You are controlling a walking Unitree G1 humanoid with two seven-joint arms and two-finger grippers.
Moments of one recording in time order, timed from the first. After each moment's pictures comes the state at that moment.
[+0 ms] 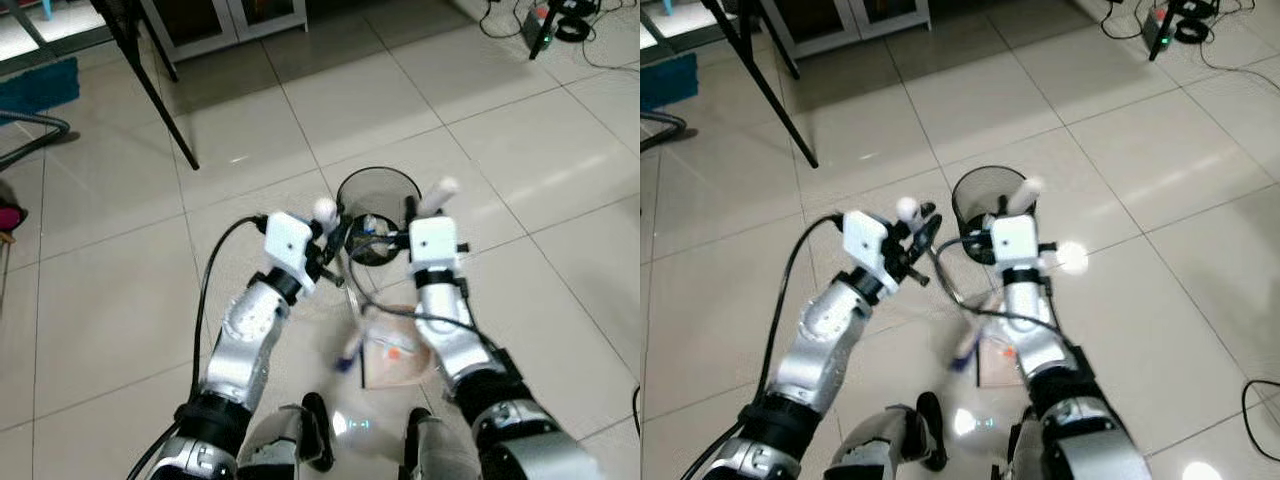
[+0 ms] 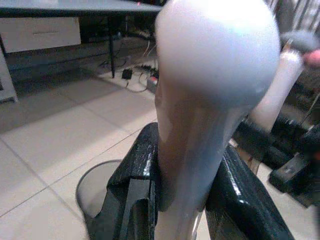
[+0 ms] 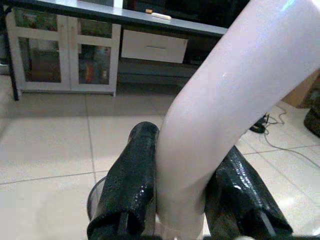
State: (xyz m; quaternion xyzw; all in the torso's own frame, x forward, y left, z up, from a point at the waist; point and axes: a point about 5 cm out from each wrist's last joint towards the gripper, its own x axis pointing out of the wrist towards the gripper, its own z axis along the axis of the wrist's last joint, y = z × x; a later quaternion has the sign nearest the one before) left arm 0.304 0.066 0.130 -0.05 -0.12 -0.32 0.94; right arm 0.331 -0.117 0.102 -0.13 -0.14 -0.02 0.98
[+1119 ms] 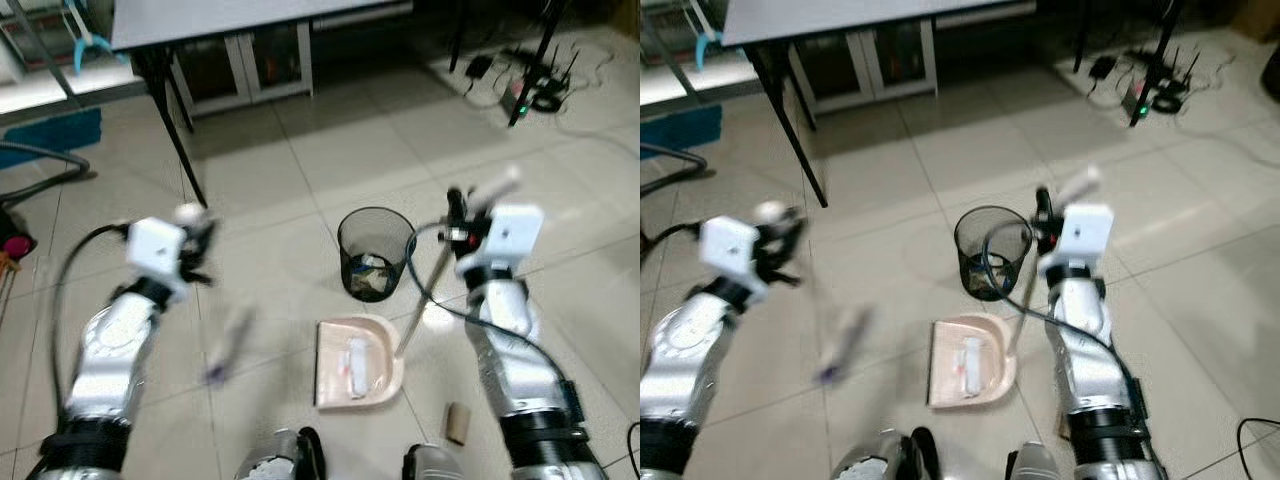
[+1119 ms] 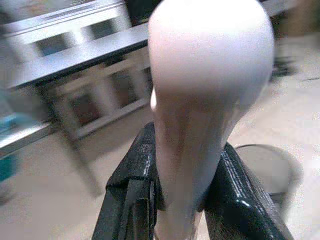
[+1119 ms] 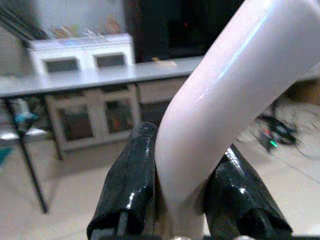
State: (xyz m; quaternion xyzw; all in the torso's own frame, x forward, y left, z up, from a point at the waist) left arm 0.290 0.233 0.112 0.11 -0.04 -0.09 0.99; right arm 0.305 -0.158 0.155 0.01 -0.13 0.02 0.99
